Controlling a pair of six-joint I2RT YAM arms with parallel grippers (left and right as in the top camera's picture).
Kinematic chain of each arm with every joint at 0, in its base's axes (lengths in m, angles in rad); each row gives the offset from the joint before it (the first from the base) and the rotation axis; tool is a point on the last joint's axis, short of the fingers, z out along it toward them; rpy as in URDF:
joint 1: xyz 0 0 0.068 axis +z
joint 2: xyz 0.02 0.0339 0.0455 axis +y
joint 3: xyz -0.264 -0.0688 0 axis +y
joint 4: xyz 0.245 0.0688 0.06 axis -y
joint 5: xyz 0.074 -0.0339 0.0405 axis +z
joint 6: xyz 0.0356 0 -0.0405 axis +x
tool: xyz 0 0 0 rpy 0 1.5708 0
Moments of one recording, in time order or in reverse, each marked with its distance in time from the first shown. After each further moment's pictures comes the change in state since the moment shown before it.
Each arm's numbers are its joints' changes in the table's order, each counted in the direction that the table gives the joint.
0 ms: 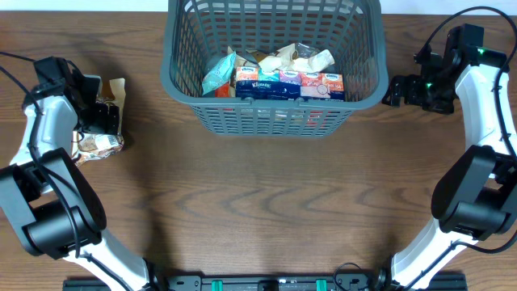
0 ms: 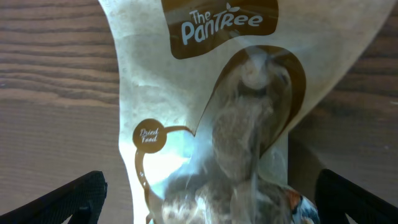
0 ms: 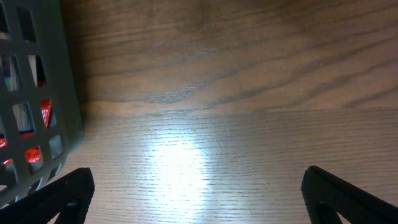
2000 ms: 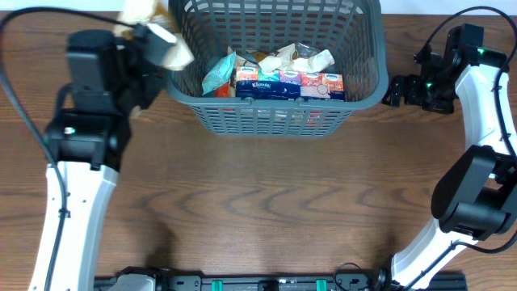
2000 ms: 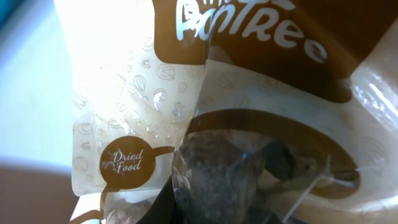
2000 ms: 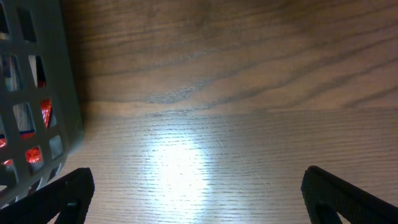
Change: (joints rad) left arm -0.492 -0.619 -0.044 0.054 -0.005 0.225; right arm 0.000 0.000 0.000 0.000 0.000 0.000
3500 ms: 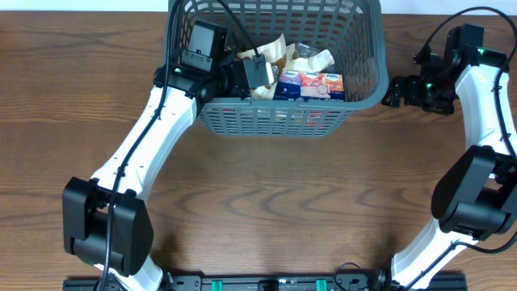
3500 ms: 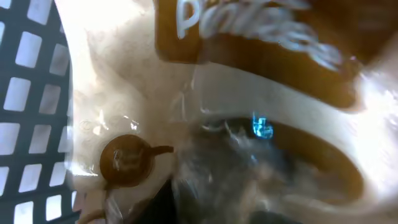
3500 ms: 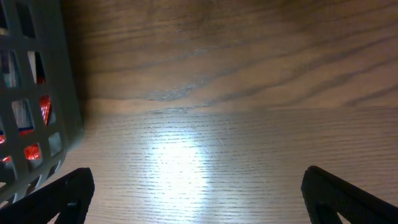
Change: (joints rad) left arm -0.233 0.488 -0.122 -0.002 -0.294 0.385; right arm 0.000 0.000 0.000 -0.006 0.000 -0.008
